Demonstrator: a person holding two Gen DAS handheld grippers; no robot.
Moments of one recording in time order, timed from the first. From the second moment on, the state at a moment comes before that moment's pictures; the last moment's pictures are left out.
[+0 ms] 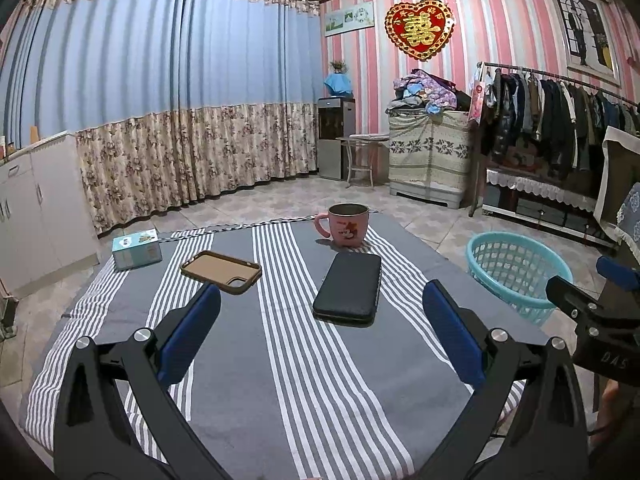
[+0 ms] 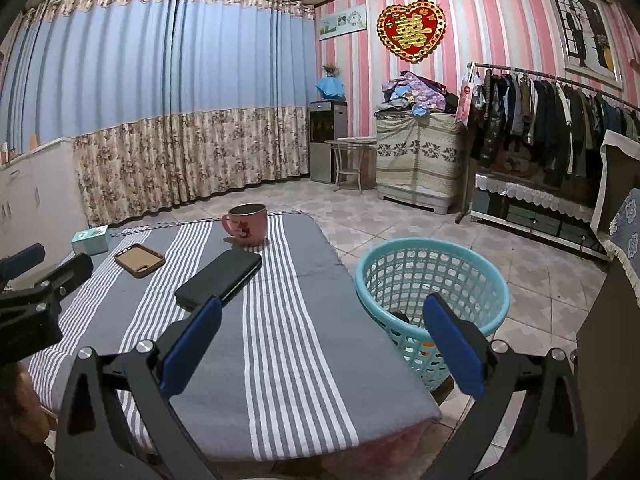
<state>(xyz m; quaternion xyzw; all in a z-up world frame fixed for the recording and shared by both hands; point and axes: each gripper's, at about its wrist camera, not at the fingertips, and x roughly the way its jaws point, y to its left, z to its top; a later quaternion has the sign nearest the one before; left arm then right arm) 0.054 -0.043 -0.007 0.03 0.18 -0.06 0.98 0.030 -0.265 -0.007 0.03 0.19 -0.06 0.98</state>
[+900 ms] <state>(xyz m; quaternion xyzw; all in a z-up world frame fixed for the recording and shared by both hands) 0.055 -0.039 0.008 0.02 0.17 -0.06 0.98 0.031 -0.259 -0.003 0.04 0.18 -0.06 0.98</state>
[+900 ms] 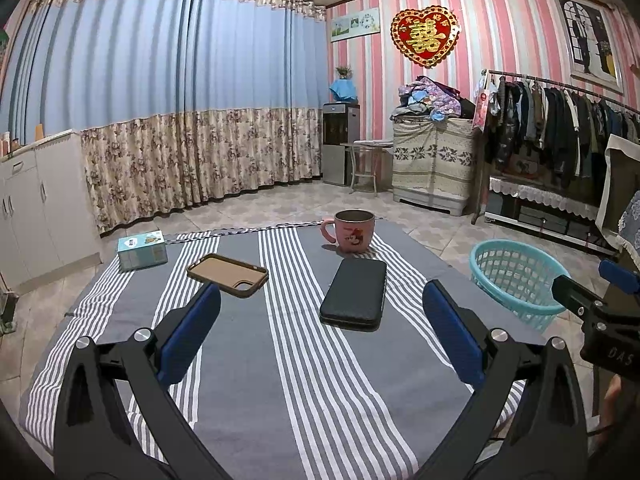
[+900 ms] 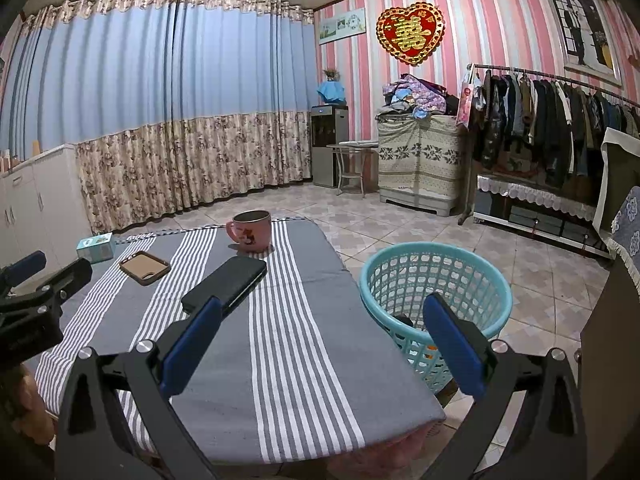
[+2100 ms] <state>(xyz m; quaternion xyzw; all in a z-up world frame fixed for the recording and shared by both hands) 0.049 -0.042 0.005 0.03 0.16 -0.05 0.98 0.029 -0.259 -0.004 0.04 0.18 -0.06 0.98</state>
